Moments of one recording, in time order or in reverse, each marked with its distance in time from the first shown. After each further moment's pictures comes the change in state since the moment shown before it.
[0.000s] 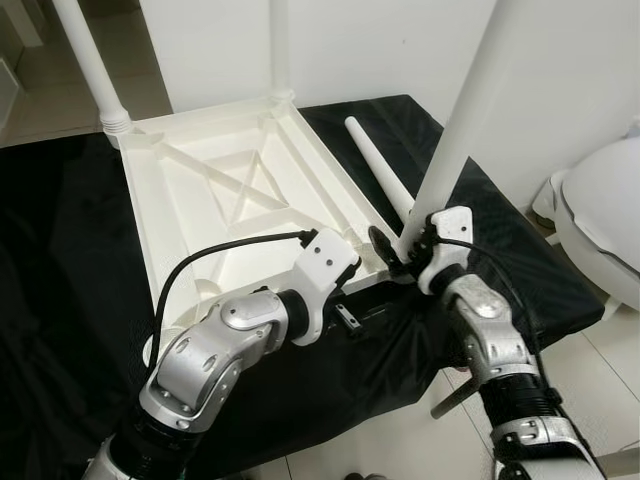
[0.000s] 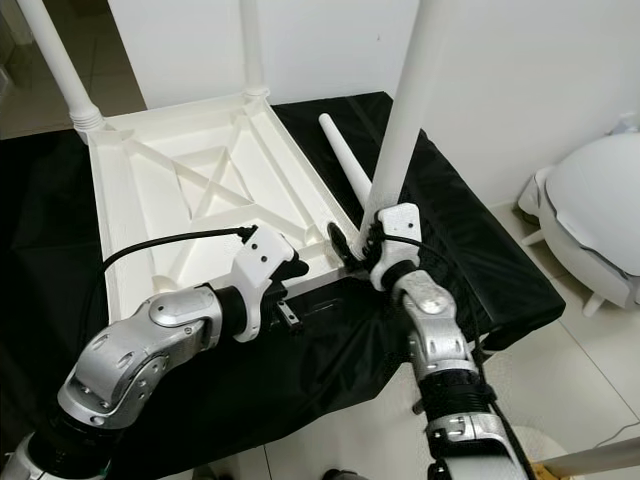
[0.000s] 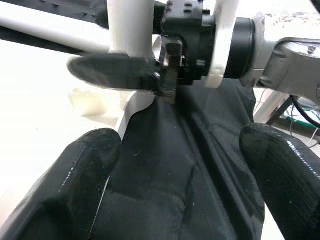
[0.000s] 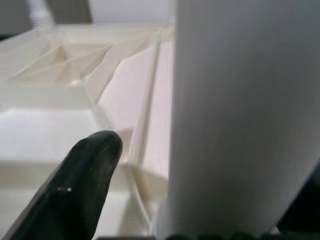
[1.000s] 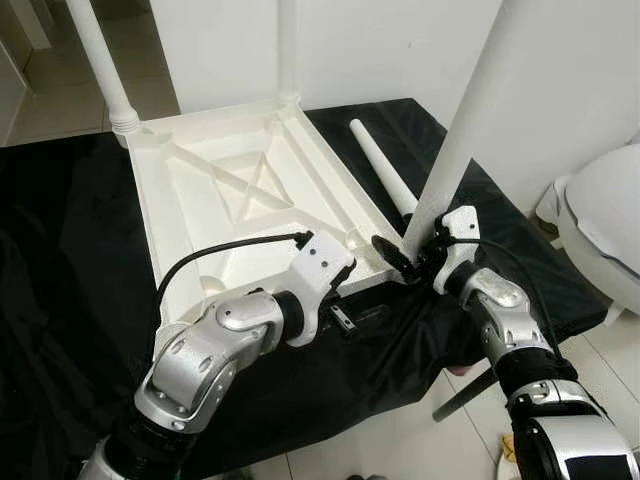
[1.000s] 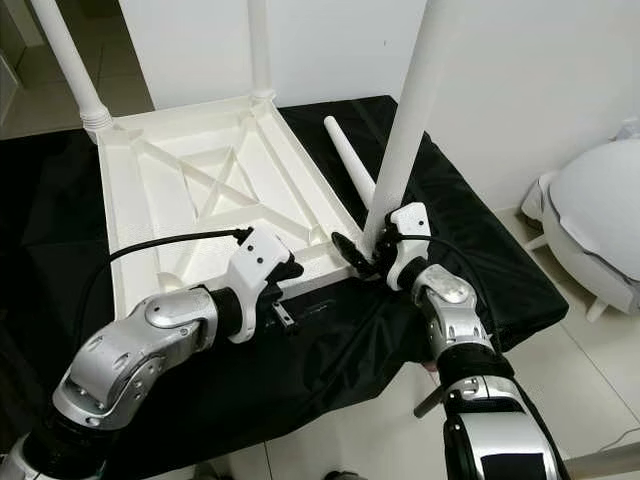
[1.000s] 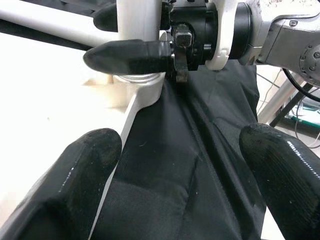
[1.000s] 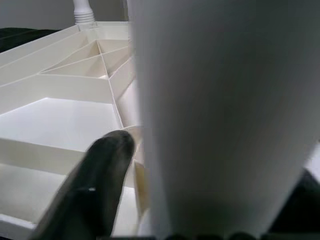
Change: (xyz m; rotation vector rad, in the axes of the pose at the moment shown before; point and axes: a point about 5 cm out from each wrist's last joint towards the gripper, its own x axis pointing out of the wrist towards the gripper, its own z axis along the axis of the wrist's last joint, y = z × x) left arm -0.003 0.002 -0.002 -0.001 0.010 0.012; right arm 0.006 -0.023 -0.006 -0.005 0.007 0.178
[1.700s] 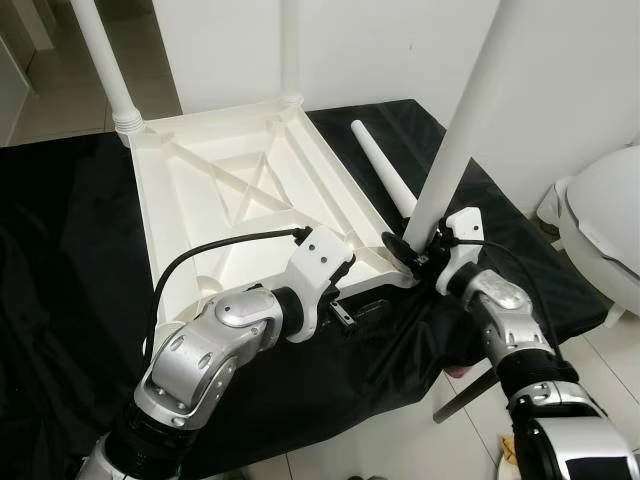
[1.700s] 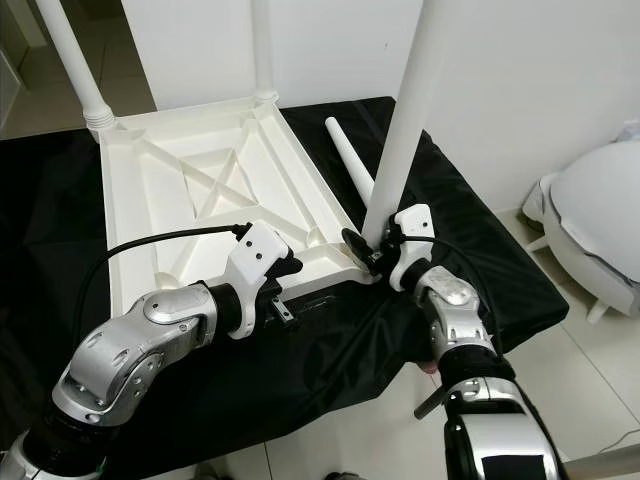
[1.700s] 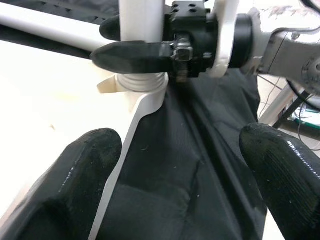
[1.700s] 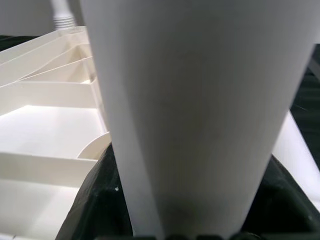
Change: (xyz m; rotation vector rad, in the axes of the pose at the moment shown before) left arm 0.000 0.002 0.003 0.008 -0.008 0.004; right arm 0.002 0.003 -0.004 0.036 0.001 -0.136
